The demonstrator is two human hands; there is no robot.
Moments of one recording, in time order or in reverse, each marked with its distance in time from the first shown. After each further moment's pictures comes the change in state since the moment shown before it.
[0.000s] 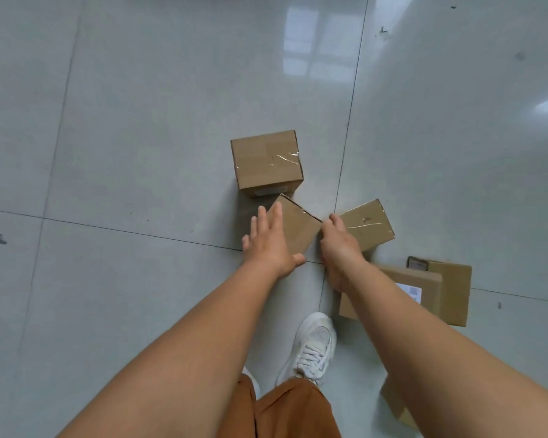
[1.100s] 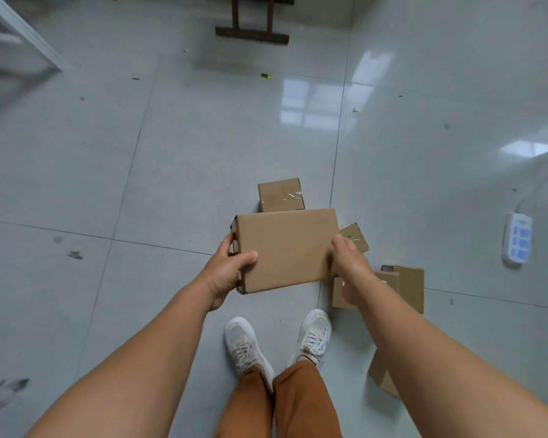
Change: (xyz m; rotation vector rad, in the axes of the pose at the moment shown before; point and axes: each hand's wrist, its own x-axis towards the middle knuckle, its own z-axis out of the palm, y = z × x) left_hand -0.212 -0.053 -0.153 -1.066 -0.092 -0.087; right_hand -0.233 -0.051 -0.041 0.022 0.044 -0.065
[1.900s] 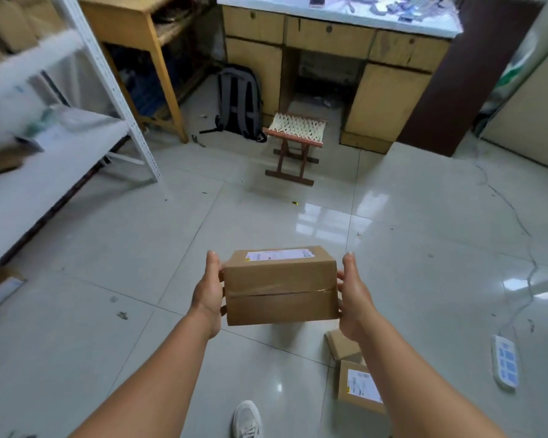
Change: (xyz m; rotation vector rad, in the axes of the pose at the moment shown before) left_hand -0.207 0.098 -0.081 -0.397 0.292 0.299; right_hand -0.231 -0.097 0.007 0.209 -0.162 -0.263
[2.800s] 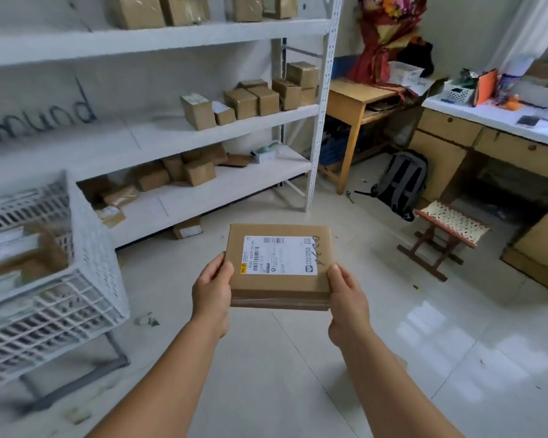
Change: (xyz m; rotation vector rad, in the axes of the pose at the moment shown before) left_hand -0.221 -0.027 -0.144 -0.462 0.685 0.410; right_hand -0.189 0.046 0.105 -0.231 -0.490 -0.332
